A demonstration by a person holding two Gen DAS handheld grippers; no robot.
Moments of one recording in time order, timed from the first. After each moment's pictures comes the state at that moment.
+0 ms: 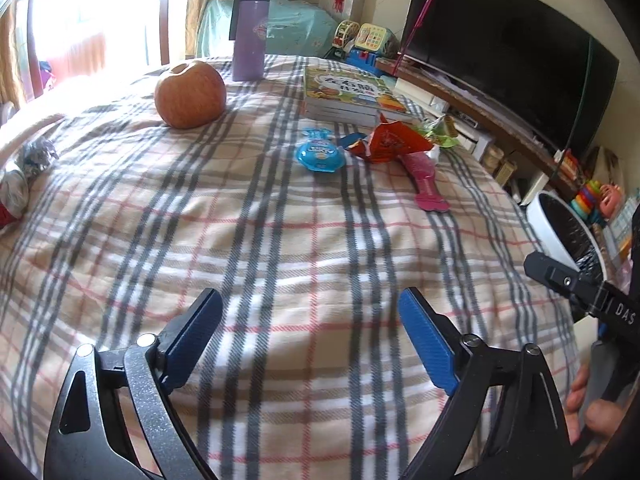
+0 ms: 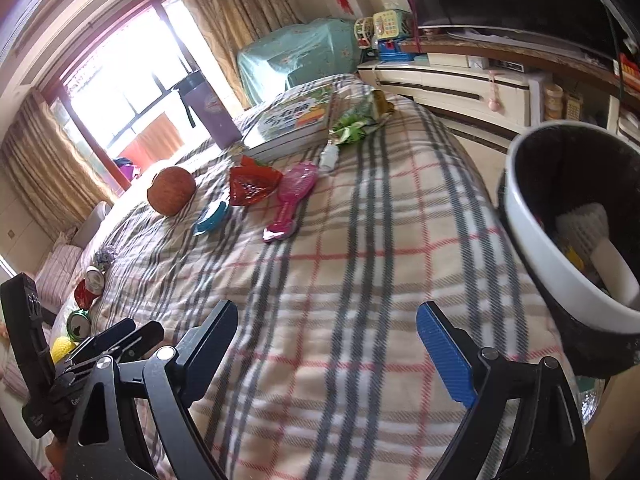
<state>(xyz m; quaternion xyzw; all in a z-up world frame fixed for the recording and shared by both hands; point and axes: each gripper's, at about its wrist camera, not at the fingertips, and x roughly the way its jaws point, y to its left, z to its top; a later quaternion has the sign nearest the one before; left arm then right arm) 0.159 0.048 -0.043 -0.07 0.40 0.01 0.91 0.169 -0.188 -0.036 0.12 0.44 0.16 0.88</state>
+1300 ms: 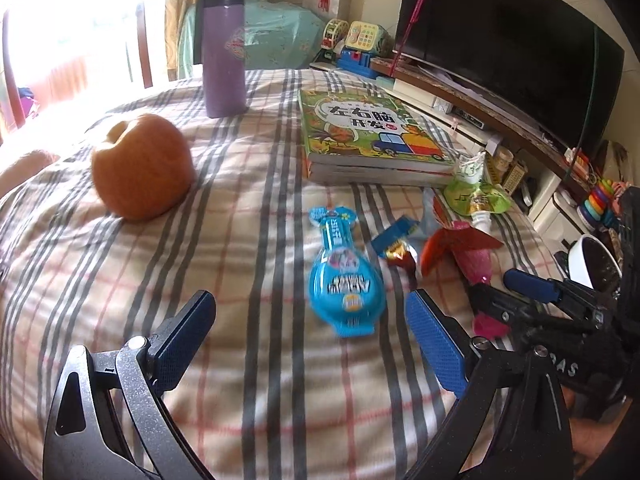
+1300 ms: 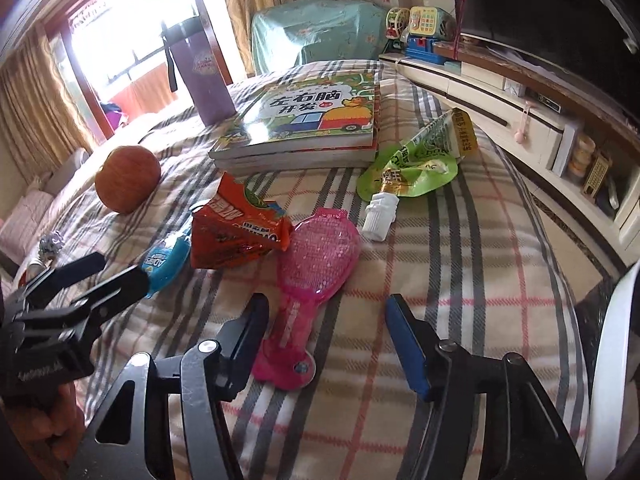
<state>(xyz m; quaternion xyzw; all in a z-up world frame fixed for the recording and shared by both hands) 0.294 0.069 -0.041 -0.04 0.40 -0.01 0.91 0.278 -0.118 -0.062 0.00 0.46 0.16 0.87</state>
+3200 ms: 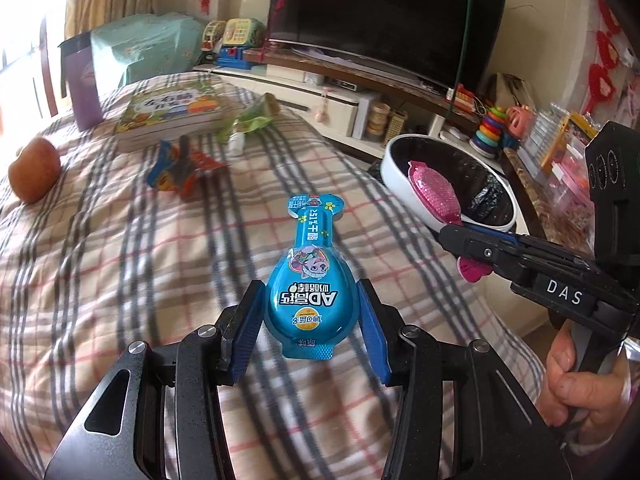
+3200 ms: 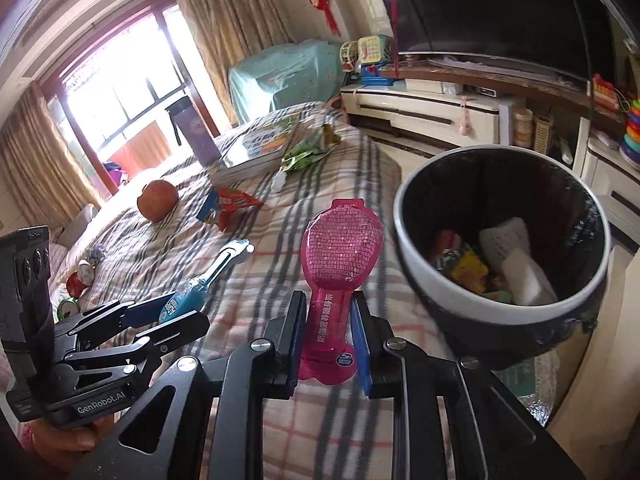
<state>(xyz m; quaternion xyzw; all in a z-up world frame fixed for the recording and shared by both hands) 0.158 -0.087 -0.019 0.01 0.40 -0.19 0.90 0.128 -0.264 -0.010 0.10 0.41 0.13 0.90</state>
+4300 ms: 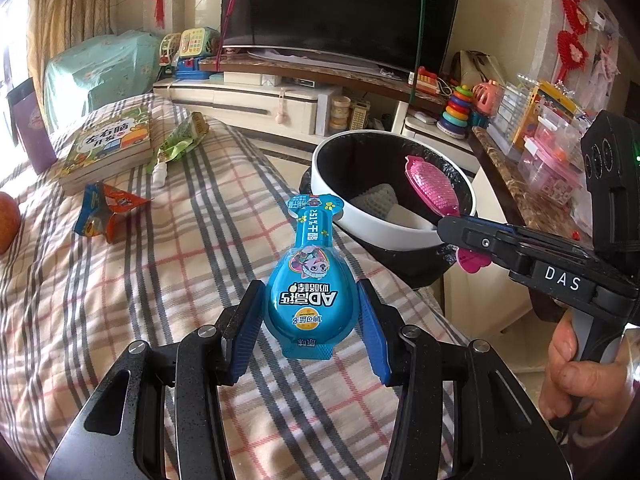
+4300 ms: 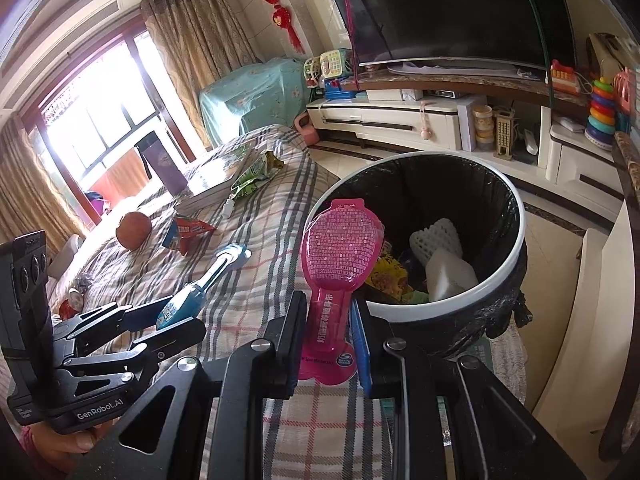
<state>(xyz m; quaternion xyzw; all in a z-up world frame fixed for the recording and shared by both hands) 0.159 -0.155 -0.008 0.05 0.39 -0.24 0.89 0.115 -0.328 -0.001 0.13 0.39 0.08 0.91</state>
